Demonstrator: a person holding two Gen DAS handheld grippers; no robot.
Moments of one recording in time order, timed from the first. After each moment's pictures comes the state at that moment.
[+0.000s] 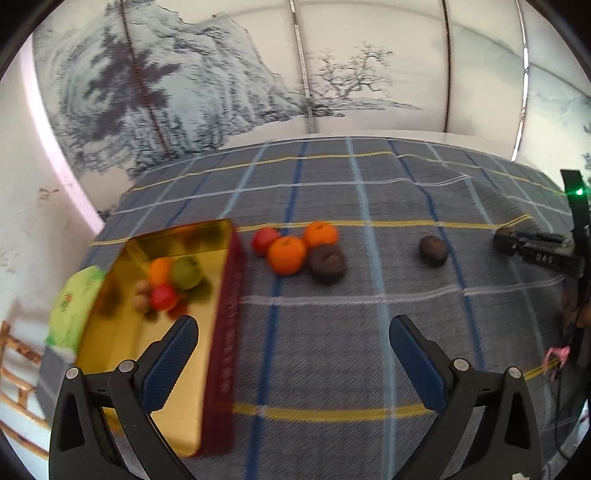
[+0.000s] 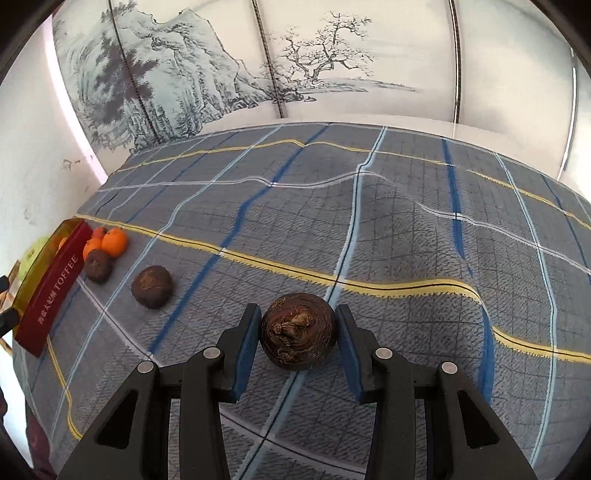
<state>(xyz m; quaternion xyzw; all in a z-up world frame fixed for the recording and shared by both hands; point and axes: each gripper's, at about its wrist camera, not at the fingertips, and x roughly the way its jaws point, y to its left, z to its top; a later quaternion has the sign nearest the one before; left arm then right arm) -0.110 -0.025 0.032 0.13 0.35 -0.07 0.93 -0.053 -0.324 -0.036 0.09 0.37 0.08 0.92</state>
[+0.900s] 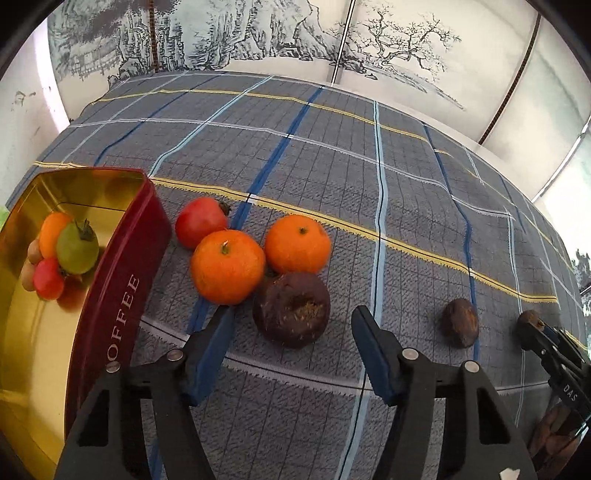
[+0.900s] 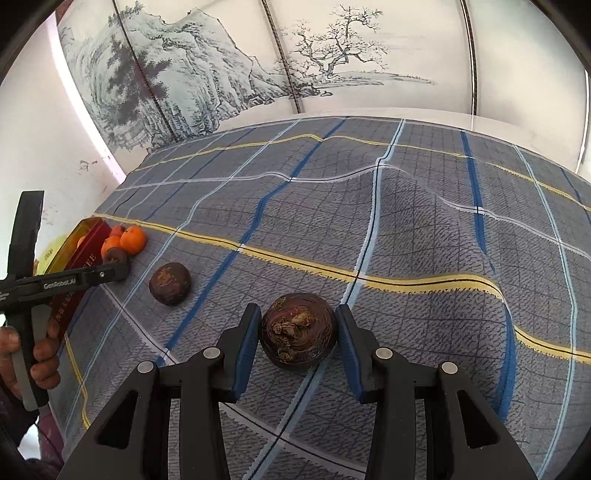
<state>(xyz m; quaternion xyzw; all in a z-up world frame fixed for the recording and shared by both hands) 0.002 -0.039 -0.019 -0.02 0.45 -0.05 0.89 -0.053 -0.324 -0.038 0.10 0.38 0.12 0.91</state>
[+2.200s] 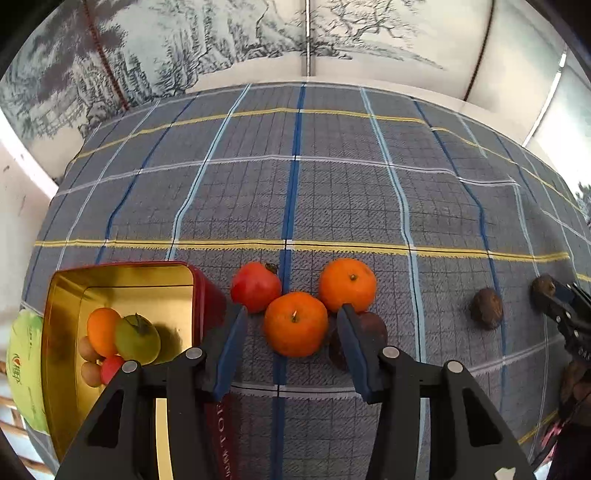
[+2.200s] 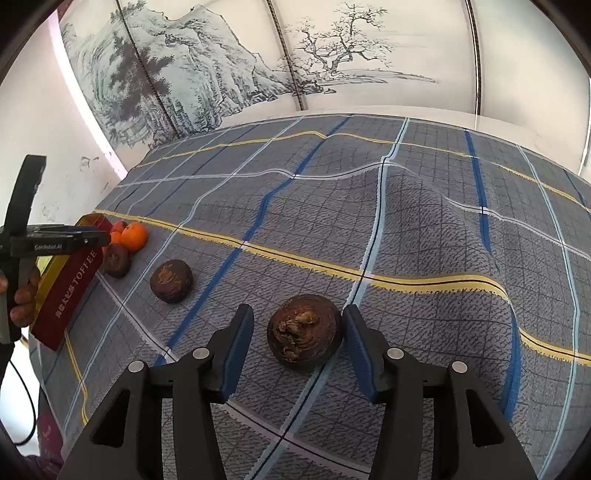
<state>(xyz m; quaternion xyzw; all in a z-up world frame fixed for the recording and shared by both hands) 0.037 -0.021 0.016 0.10 0.48 -0.09 0.86 -0.050 -0.317 -0.040 0.10 0.38 0.13 0.91</state>
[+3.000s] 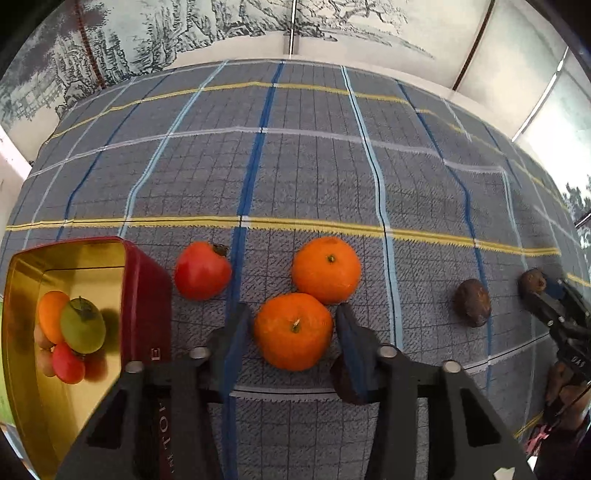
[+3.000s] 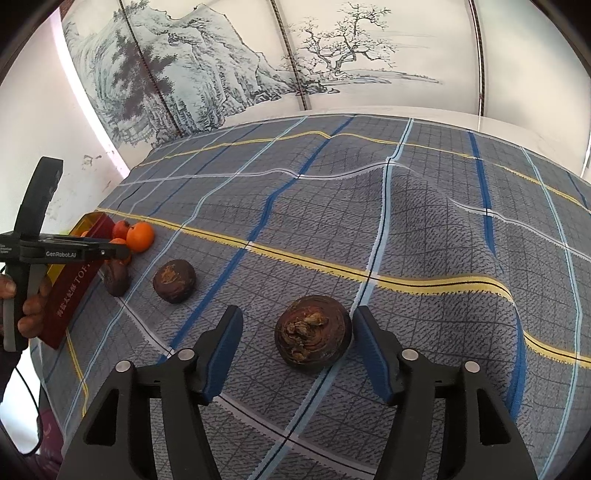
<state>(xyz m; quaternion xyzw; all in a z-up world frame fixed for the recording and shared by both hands) 0.037 -0.037 -0.010 0.08 0.51 -0.12 0.85 -0.049 -0.313 -0.039 0.10 0.38 0.13 0.91</state>
